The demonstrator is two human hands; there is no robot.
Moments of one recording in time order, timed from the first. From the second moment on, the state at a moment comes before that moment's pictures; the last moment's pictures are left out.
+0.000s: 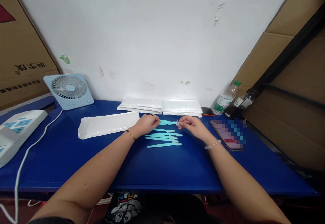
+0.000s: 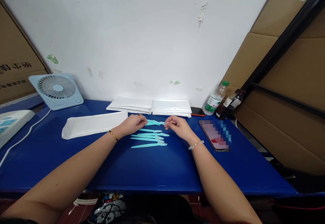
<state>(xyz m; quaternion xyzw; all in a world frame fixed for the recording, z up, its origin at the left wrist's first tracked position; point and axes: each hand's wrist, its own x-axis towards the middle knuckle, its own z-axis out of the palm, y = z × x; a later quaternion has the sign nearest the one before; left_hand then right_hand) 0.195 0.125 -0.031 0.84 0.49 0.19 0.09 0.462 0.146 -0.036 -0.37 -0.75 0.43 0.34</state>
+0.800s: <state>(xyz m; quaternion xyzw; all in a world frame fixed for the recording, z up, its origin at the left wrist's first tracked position) 0.189 0.140 -0.045 0.81 0.55 0.17 0.05 0.453 0.157 -0.049 -0.41 -0.90 -0.08 0.15</state>
